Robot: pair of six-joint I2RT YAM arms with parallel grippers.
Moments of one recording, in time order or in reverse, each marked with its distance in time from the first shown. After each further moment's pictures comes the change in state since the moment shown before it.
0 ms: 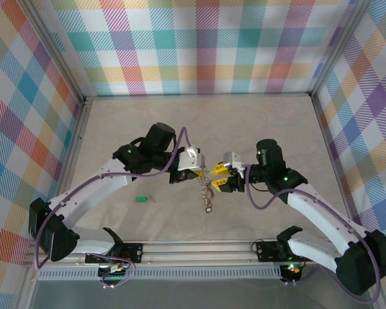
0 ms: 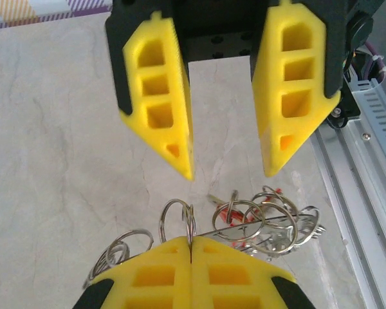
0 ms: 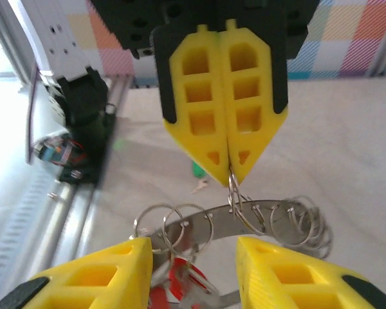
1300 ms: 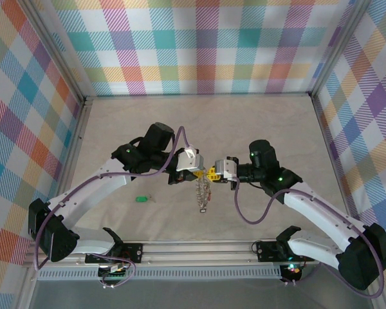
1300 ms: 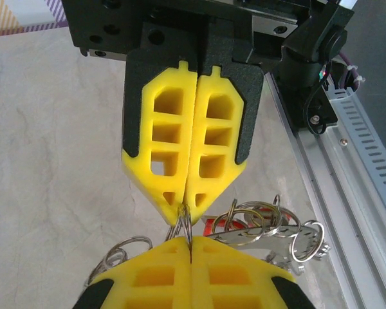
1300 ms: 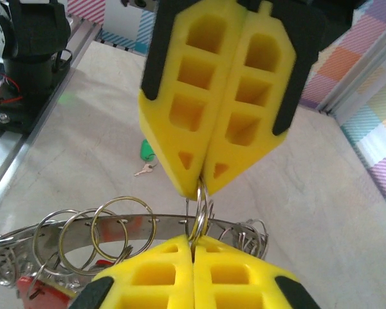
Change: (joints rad) left arm 0.006 -0.002 0.001 -0.021 0.060 0.011; right arm 0.082 0.051 0.029 0.043 0.161 -0.256
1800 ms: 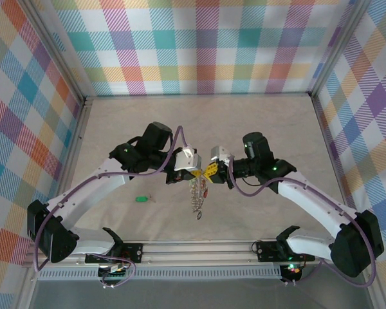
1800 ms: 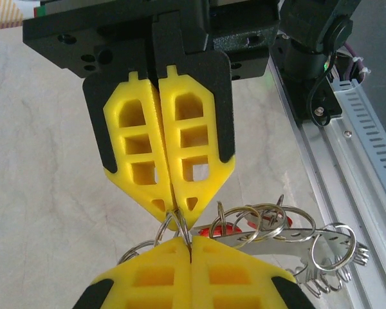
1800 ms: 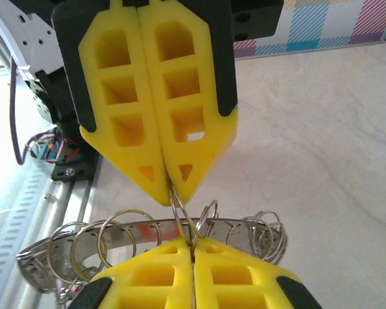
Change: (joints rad) left arm 0.012 -0.010 0.003 -0.030 -0.008 0.026; right arm -0.016 0.118 0.105 -0.102 -0.108 0.333
